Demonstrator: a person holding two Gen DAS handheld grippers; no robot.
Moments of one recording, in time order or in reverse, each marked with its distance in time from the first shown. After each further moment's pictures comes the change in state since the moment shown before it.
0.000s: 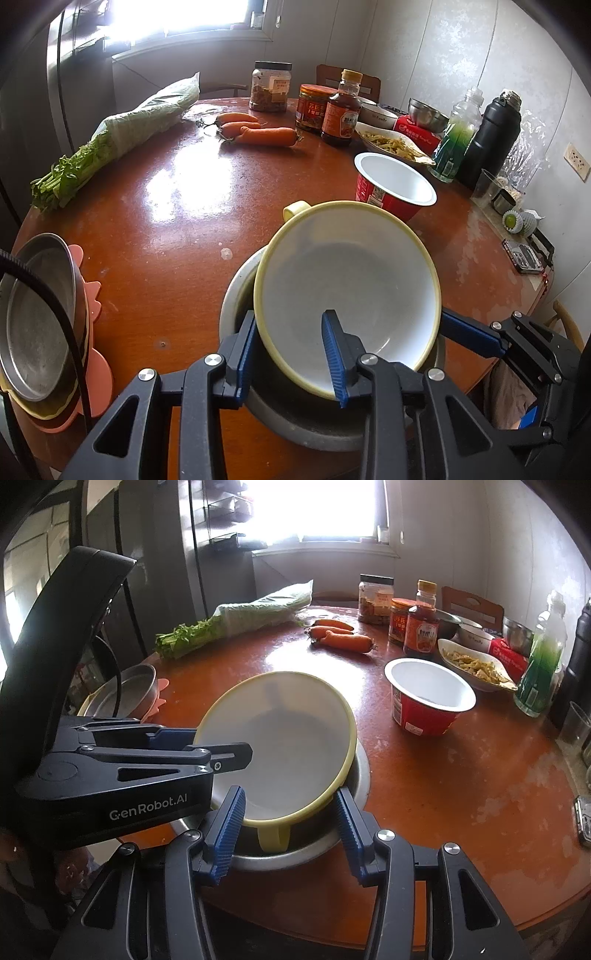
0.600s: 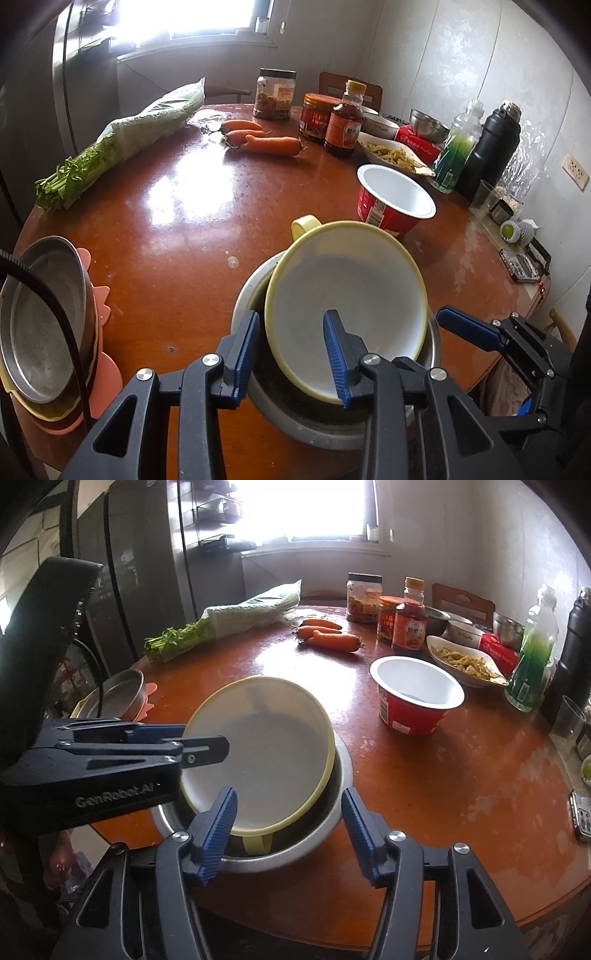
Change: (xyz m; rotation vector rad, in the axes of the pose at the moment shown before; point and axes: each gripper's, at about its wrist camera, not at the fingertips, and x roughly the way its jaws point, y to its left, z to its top) left arm -0.008 0.006 0.006 -0.024 -0.024 -0.015; right arm 0.000 -0.009 0.001 0.030 -0.001 -0.027
